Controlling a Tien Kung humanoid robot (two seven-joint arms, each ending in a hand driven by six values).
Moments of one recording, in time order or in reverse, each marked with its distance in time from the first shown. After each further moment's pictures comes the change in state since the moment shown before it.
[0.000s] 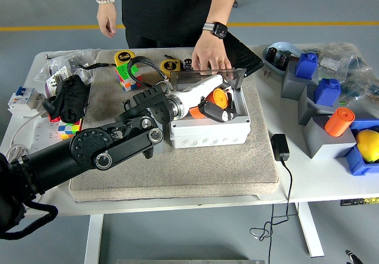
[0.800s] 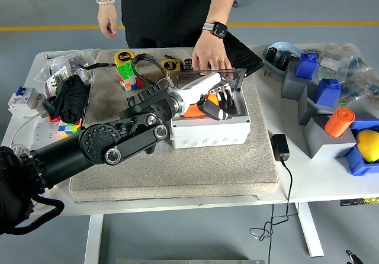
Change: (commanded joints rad) left arm -0.021 -0.023 0.014 0.096 0.035 -0.013 -0.024; right arm -0.001 -0.004 -0.004 0.004 -0.008 -0.003 -0.001
